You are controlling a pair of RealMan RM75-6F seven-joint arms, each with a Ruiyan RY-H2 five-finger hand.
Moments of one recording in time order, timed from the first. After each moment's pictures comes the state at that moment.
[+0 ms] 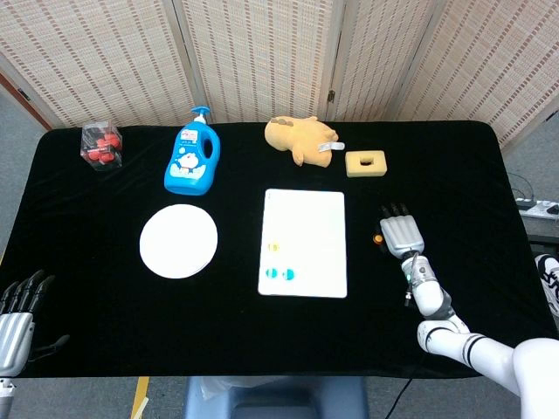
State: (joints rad) left arm -0.03 -1.17 0.00 -1.53 1.52 1.51 -0.01; right arm 0.73 -1.62 0.14 -1.03 -0.95 0.81 -0.36
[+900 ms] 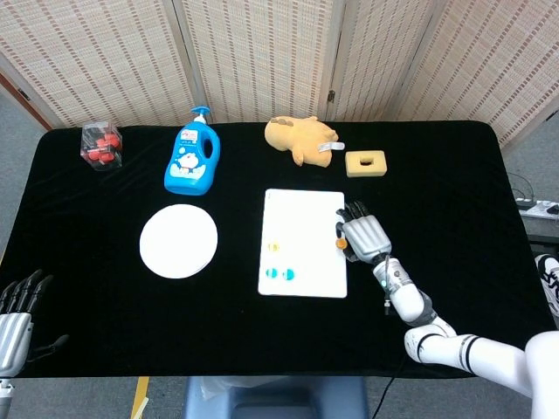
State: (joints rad) left arm -0.03 -1.16 0.00 -1.53 1.52 1.52 -0.02; right arm 0.78 -1.55 0.18 -1.32 -1.04 0.84 -0.42
